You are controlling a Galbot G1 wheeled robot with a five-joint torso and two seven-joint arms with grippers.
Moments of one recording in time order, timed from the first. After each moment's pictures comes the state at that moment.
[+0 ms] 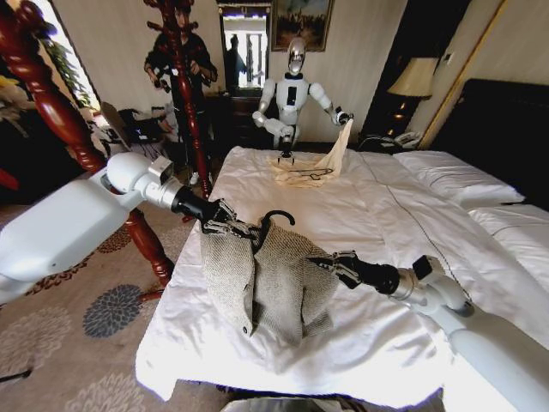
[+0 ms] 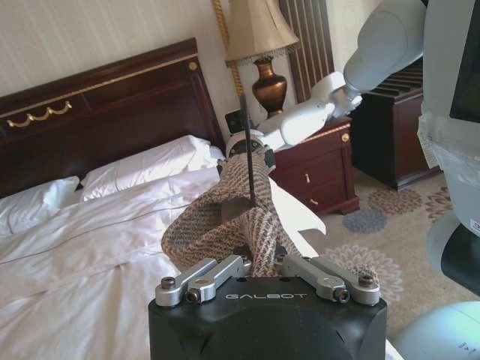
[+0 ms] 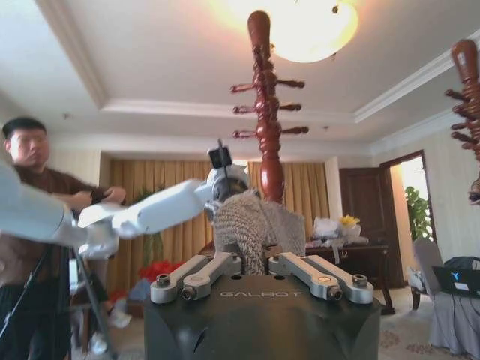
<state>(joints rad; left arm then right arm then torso) -0.10 -0.57 0.38 -1.65 -0.91 0.14 1.39 -1.27 0.54 0.50 2.05 1.22 0.15 -0.89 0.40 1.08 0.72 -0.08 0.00</state>
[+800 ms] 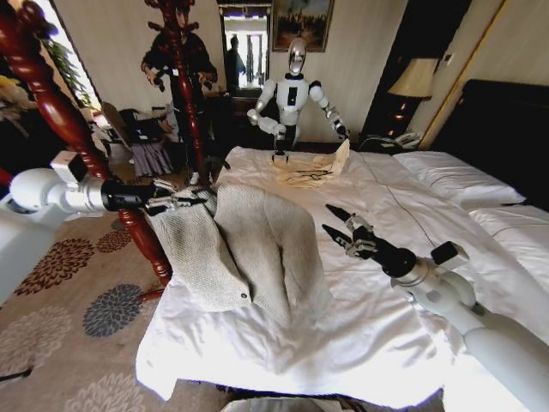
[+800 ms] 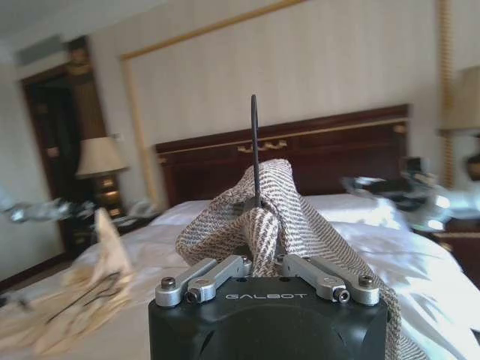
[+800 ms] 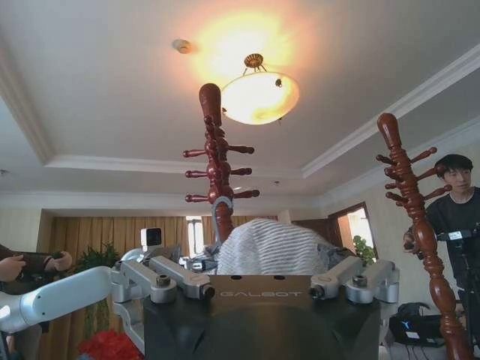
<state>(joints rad) 0.39 -0.29 -0.13 -1.70 -1.22 0.23 0.96 -1.29 0.55 0.60 2.10 1.36 0.18 -0.73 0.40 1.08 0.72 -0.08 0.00</state>
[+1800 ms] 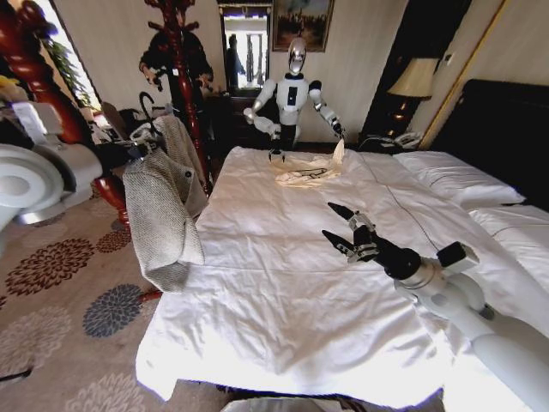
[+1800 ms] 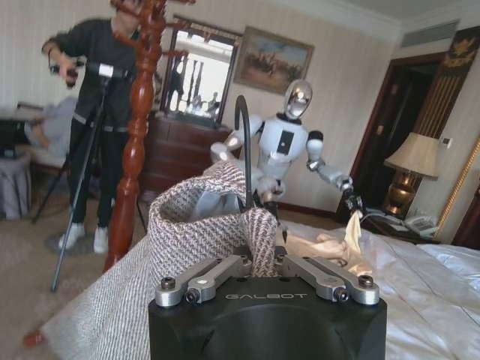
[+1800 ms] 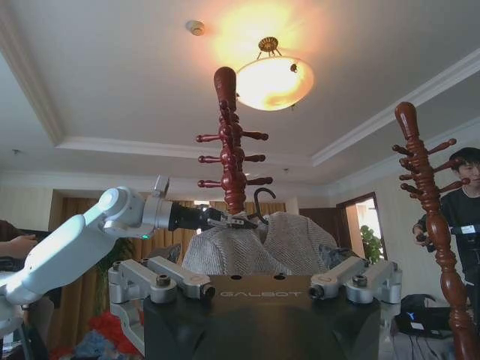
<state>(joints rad) 0.39 -0.37 -0.40 -2.04 -1.92 0.66 -0.61 -1.33 0.52 0.61 2.16 1.32 0.18 -0.71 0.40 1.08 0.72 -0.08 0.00</state>
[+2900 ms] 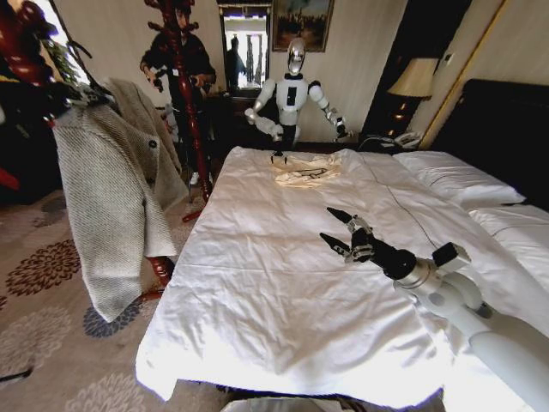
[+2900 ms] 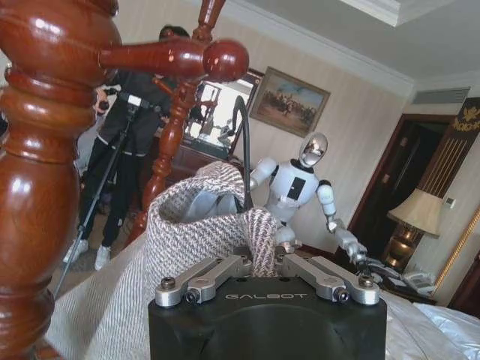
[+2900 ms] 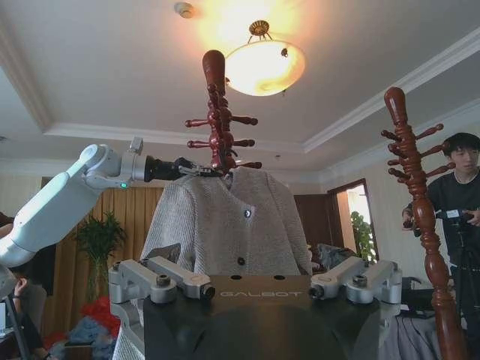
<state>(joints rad) 0.18 -0.28 -0.44 -1.86 -2.12 0.74 -0.61 -1.32 0.51 0.59 2.12 1.30 0.18 -0.71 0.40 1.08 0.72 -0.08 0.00</state>
